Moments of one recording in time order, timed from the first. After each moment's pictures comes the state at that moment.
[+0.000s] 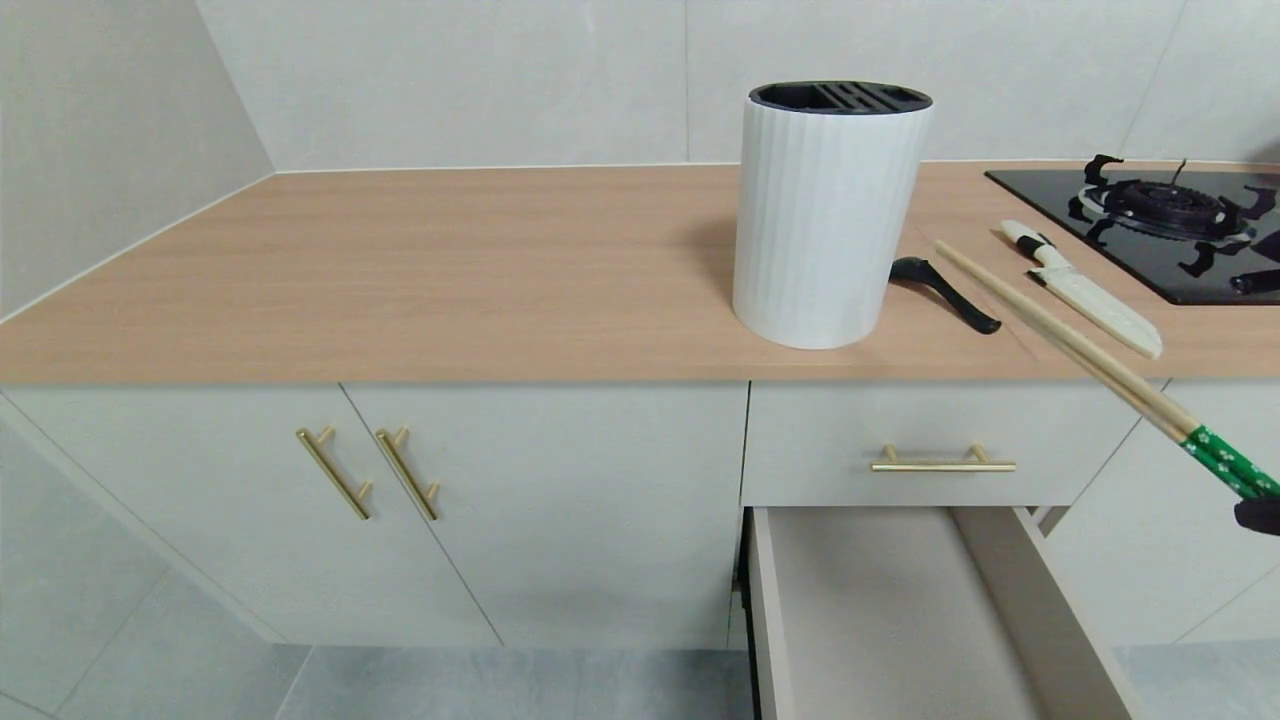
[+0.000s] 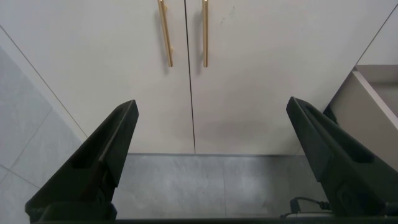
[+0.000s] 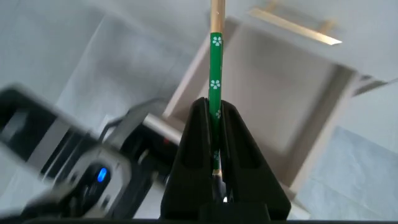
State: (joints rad) left arm 0.00 0.00 0.00 0.00 0.00 0.00; right arm 0.32 1.05 -1.16 0.73 0.28 -0.06
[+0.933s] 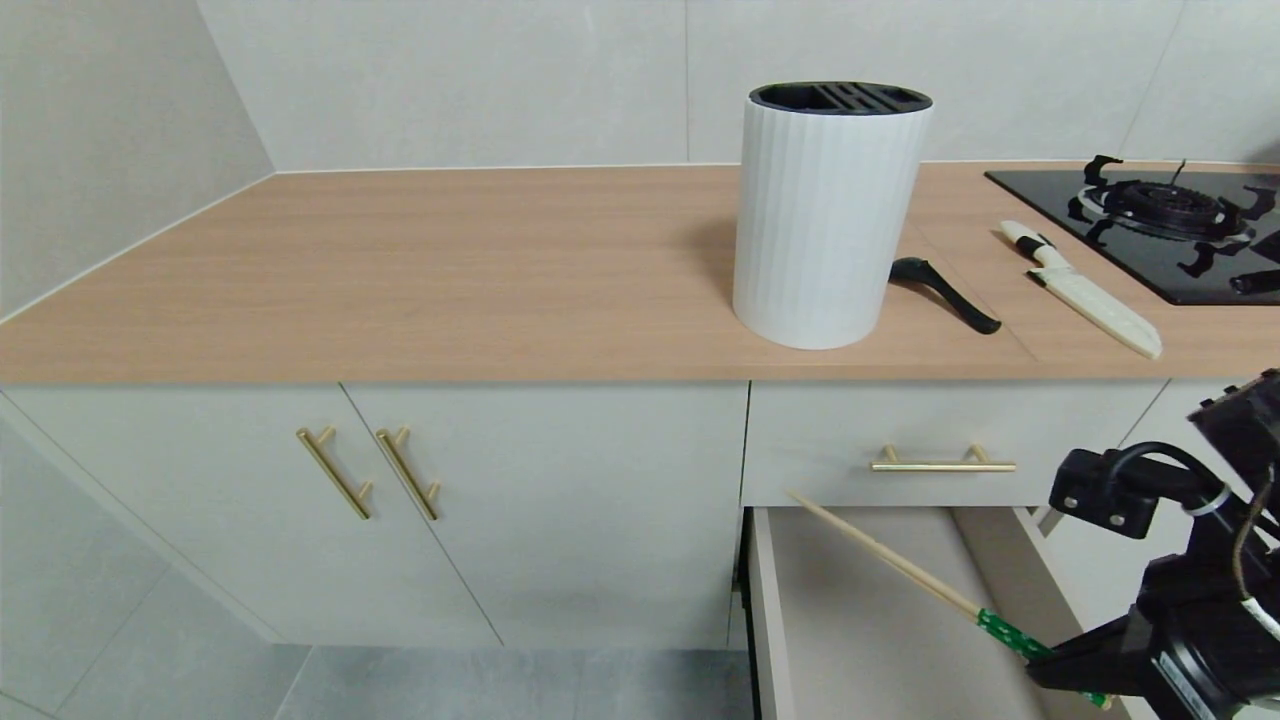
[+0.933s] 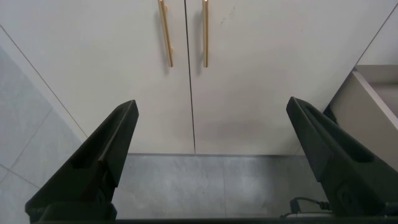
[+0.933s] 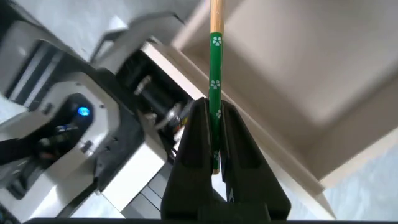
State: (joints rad) left arm 0.00 0.00 0.00 0.00 0.00 0.00; right arm 0.45 1.37 -0.86 0.51 0.23 -0.15
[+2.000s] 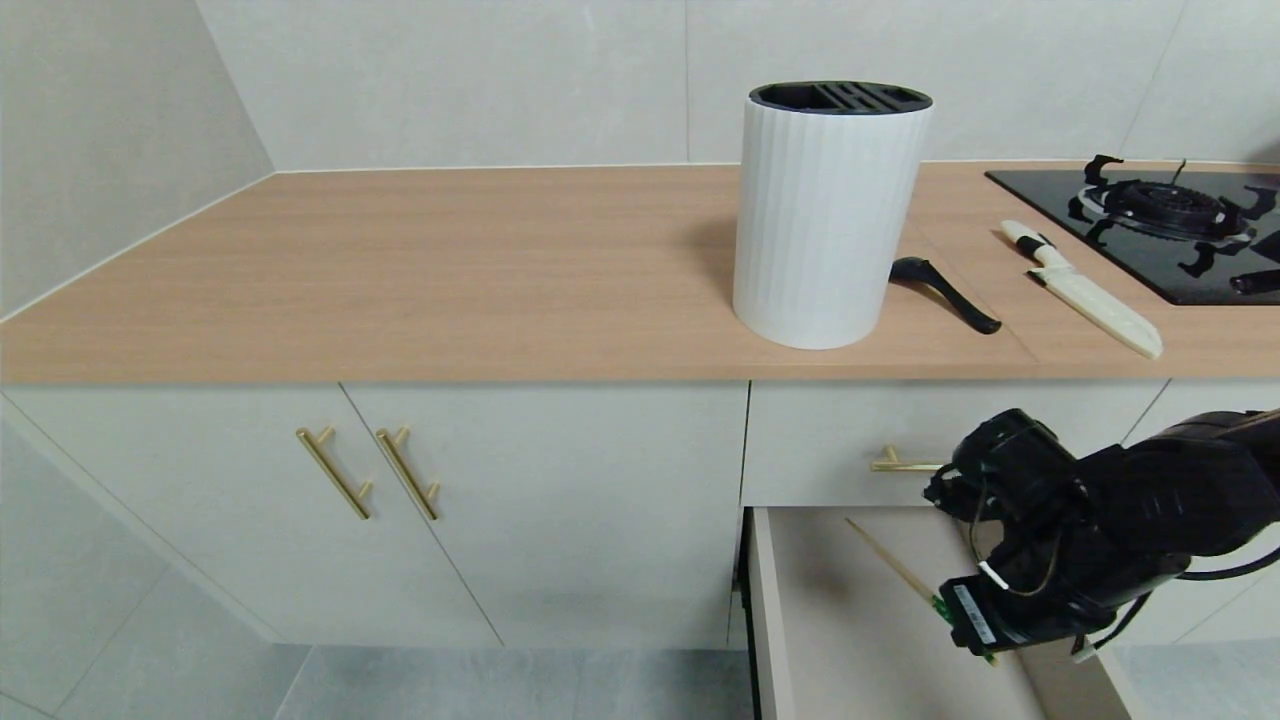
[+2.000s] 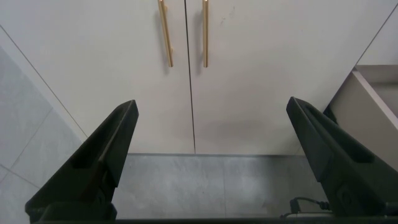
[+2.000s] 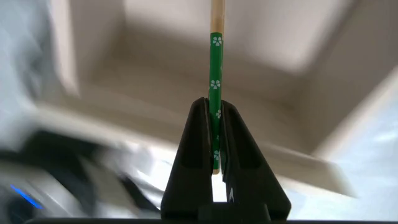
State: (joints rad) left arm 0.00 0.00 0.00 0.00 0.00 0.00; right arm 0.42 1.85 -0.94 0.34 -0.01 0.23
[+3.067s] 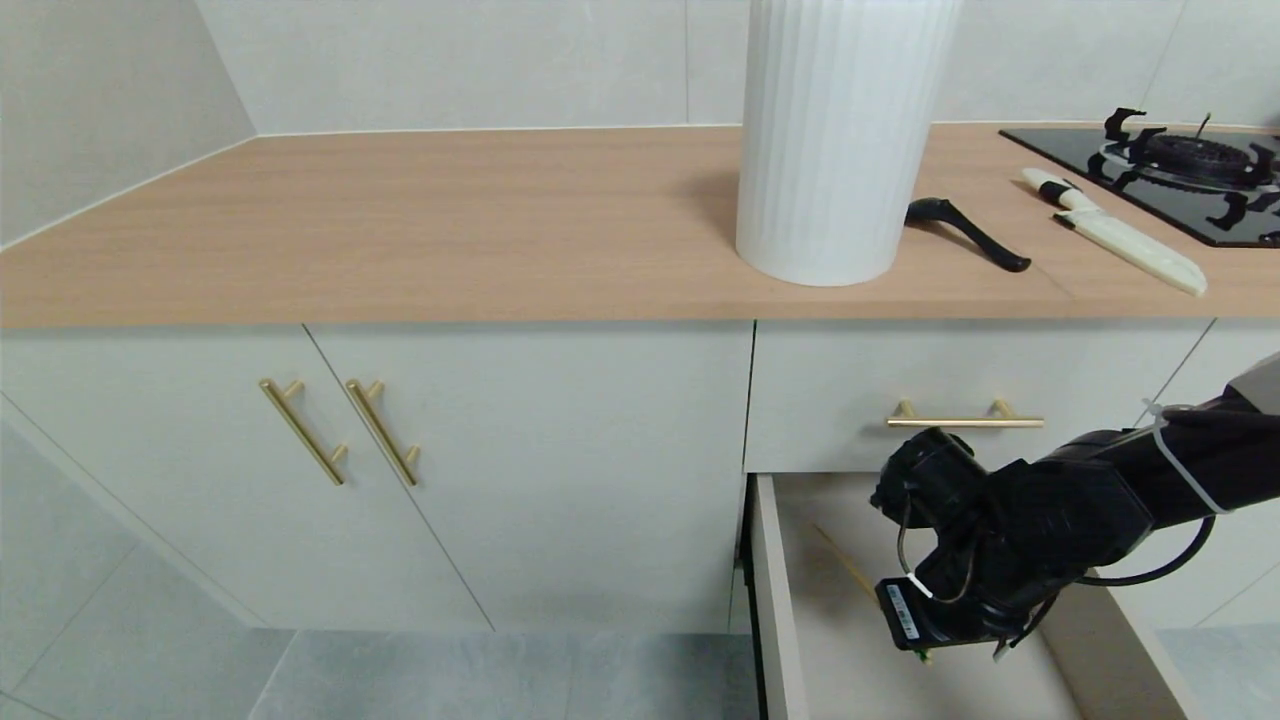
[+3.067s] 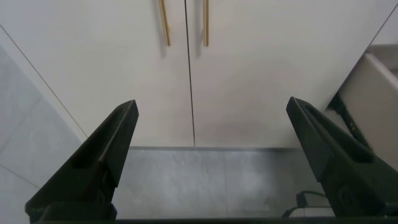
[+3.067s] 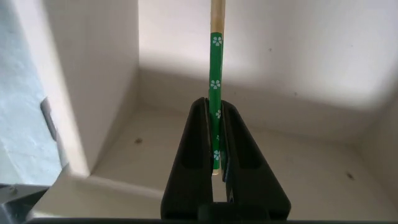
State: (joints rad) left arm 0.00 0.00 0.00 0.00 0.00 0.00; right arm 0.50 1.98 -1.00 0.27 -0.01 0.35
